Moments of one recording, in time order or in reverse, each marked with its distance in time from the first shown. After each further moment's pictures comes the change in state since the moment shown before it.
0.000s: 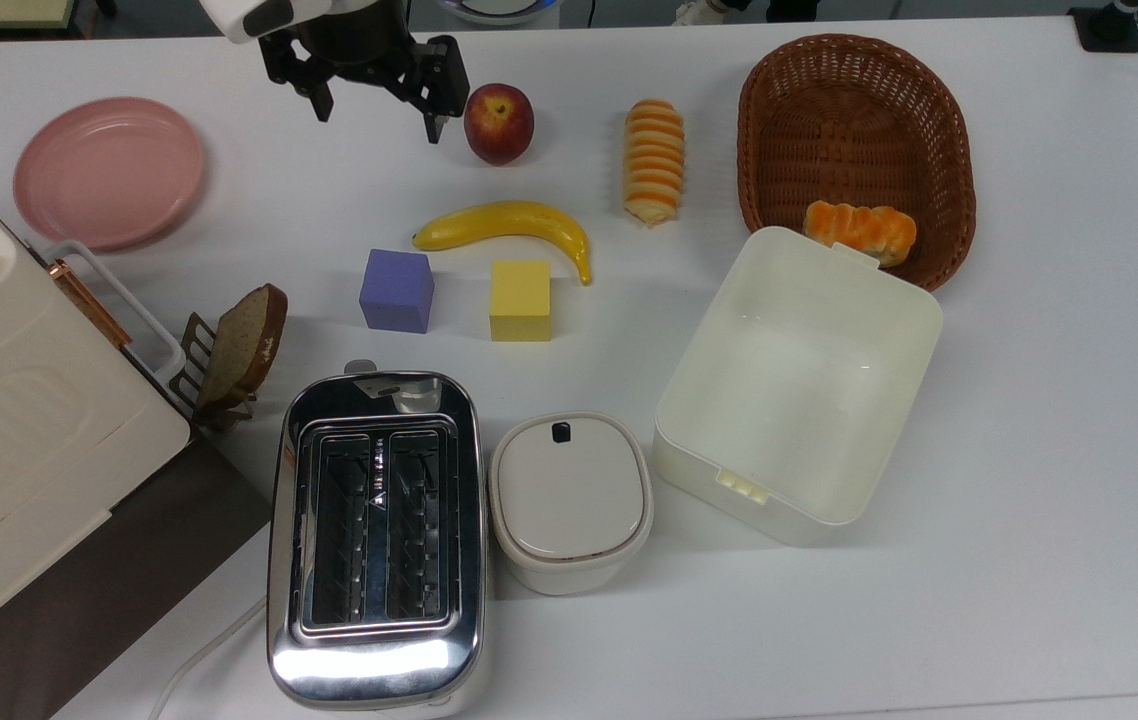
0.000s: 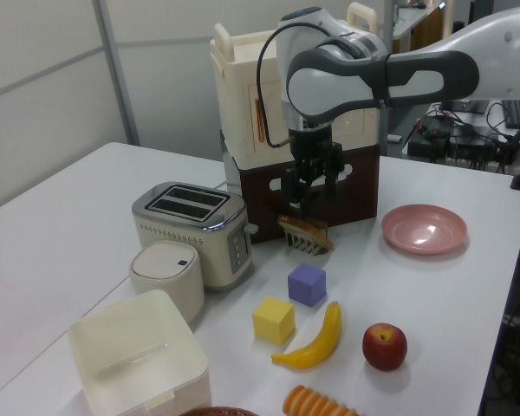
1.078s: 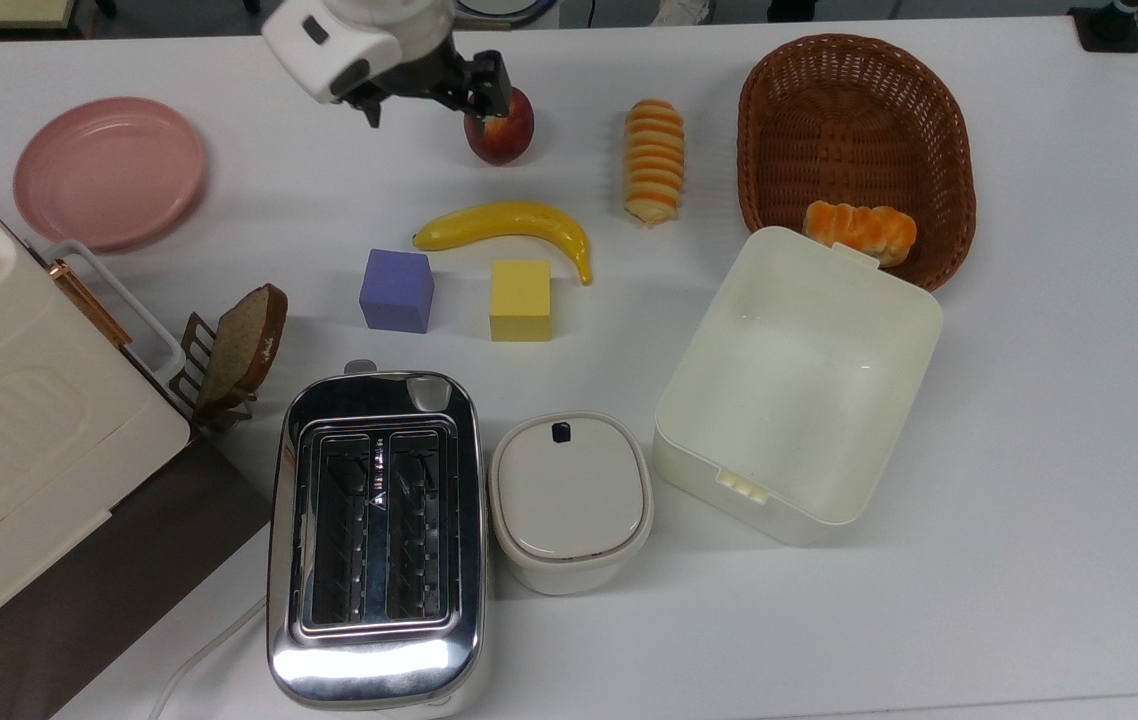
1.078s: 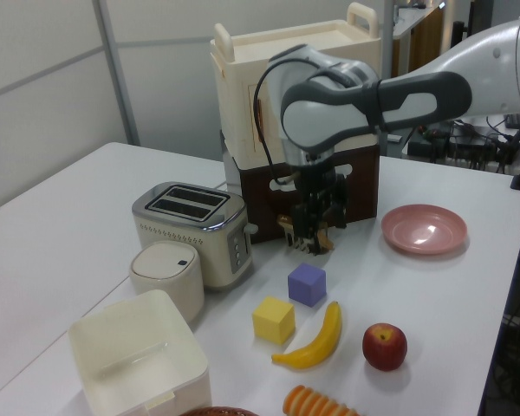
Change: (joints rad) arm 0.006 0.005 0.044 -0.099 0.001 -0.058 -0.077
